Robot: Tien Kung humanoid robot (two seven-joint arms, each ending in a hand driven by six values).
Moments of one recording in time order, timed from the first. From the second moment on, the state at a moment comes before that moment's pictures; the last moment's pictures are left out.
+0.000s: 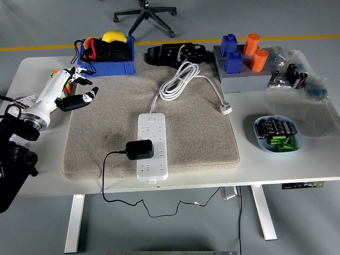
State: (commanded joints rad) left arm -0.29 0.31 -1.26 -1.39 1.74 0.06 0.08; right arm 0.05 -0.22 1.60 0.18 -0.73 -0.12 -0.18
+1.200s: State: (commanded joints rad) left arm -0.23 0.36 -0.95 -1.56 1.81 -0.04 0.17; right arm 0.05 -0.22 1.60 0.18 -0.73 -0.11 -0.18
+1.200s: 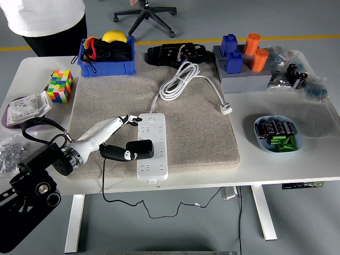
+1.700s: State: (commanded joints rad) left arm -0.25 0.33 -0.89 -1.50 1.86 0.01 0.14; right arm 0.05 -0.23 1.58 0.18 -0.72 -0.12 -0.18
